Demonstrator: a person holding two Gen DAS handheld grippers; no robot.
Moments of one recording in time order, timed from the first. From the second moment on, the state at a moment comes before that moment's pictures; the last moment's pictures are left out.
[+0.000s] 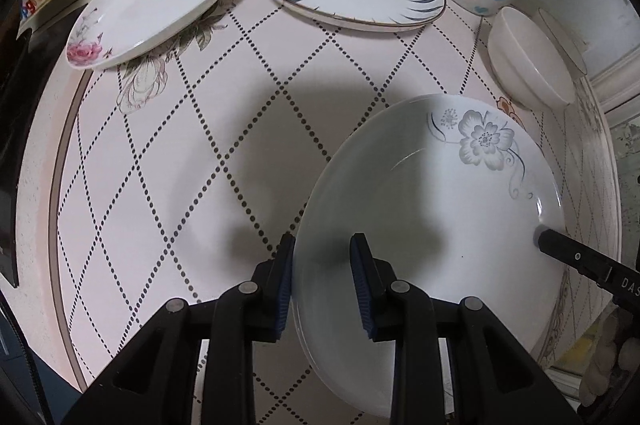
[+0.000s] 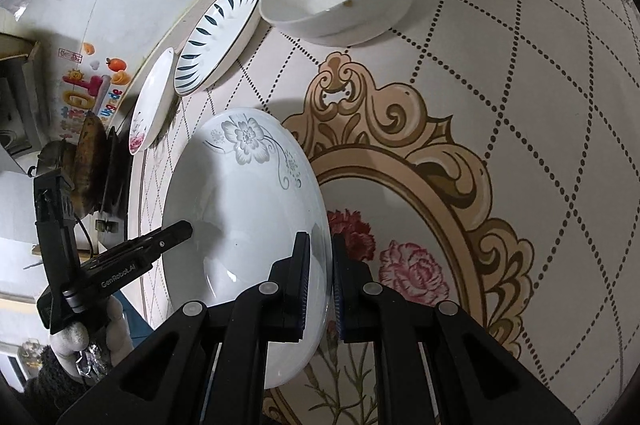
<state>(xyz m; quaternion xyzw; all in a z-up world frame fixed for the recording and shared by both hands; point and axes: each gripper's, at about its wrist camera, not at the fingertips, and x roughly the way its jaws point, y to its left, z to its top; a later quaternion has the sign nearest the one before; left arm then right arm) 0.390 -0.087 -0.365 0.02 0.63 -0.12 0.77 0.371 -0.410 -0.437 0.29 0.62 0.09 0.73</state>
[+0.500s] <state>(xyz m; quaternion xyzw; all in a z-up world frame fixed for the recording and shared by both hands) 0.396 -0.104 -0.369 0.05 0.62 -0.14 0.77 0.369 -0.411 -0.444 0.30 0.62 0.08 0.72</state>
